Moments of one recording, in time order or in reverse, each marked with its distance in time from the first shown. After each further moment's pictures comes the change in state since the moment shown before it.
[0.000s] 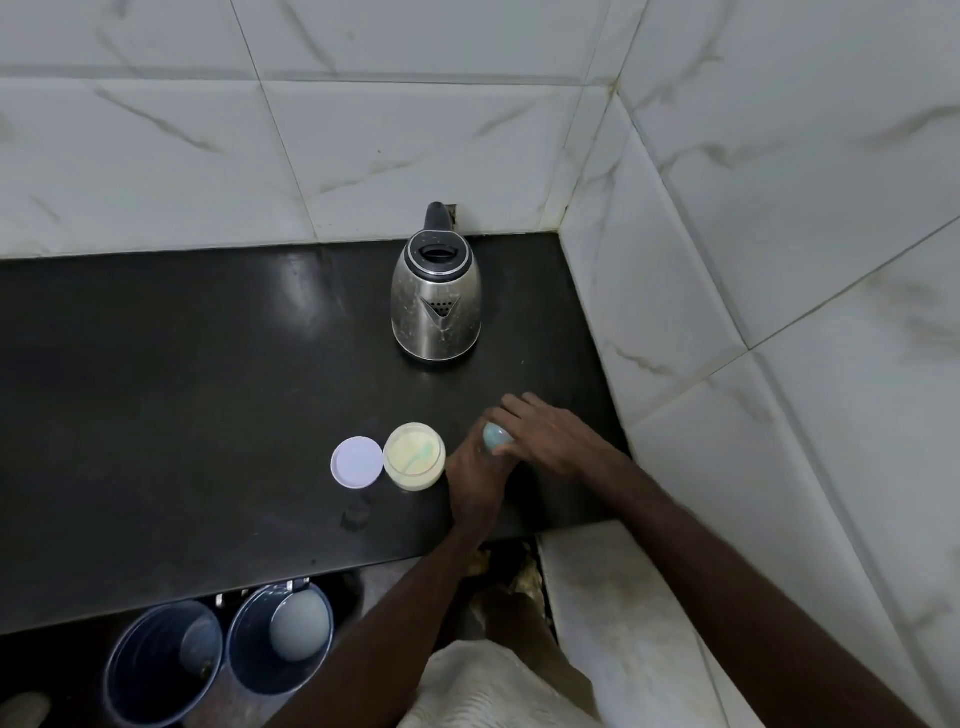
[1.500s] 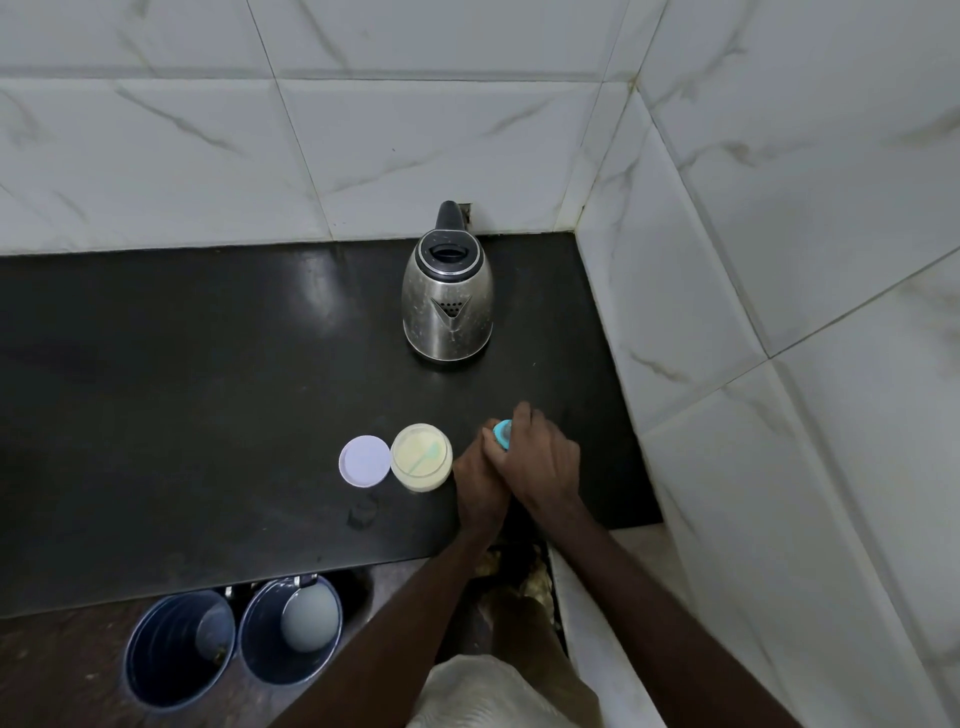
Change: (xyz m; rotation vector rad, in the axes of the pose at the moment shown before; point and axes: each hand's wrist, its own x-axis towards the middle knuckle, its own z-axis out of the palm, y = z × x) left_hand 0.004 0.004 0.007 0.226 0.040 0.070; right_hand 0.009 -0.055 0.041 0.139 0.406 0.603
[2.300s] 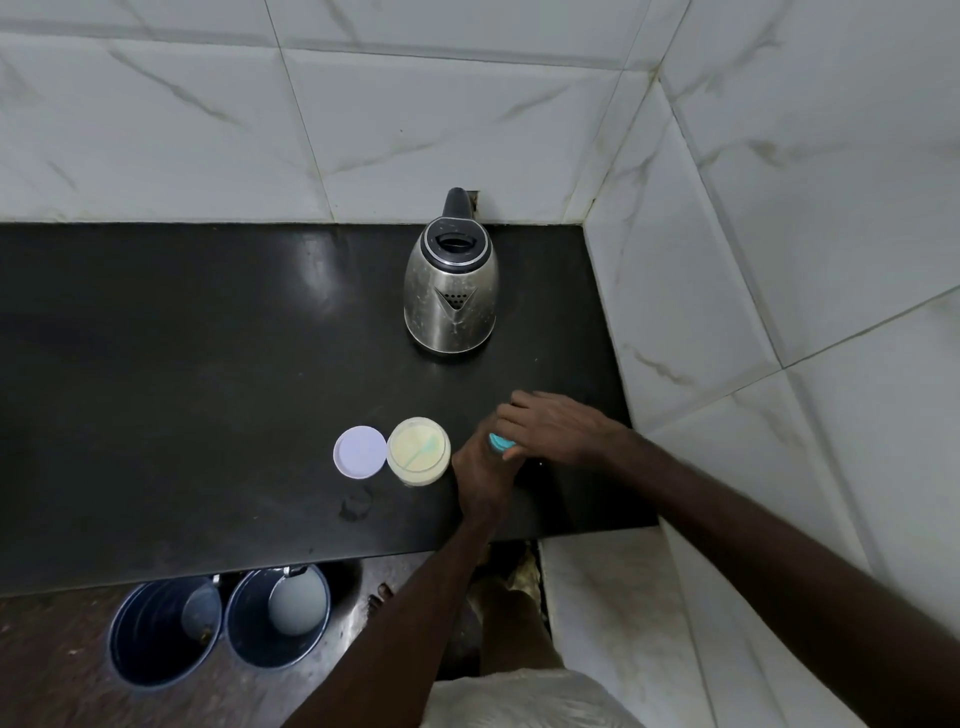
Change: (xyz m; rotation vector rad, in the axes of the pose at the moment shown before) left_hand 0.003 -0.015 0.018 -0.316 0.030 -0.075; right_hand 0.078 0.059 -0.015 -0.245 -0.221 -1.163
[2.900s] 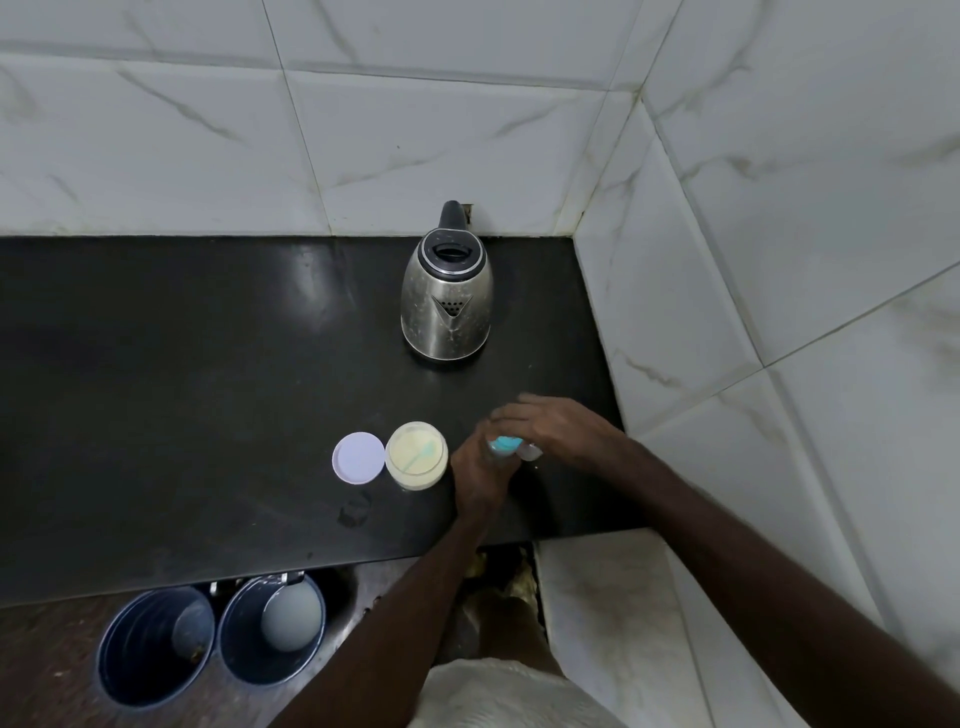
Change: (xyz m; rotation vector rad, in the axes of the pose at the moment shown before) left_hand 0.007 0.003 -0.008 0.004 -0.173 -0.097; right_hand -0.014 -0.012 -0.029 0.219 0.077 0.103
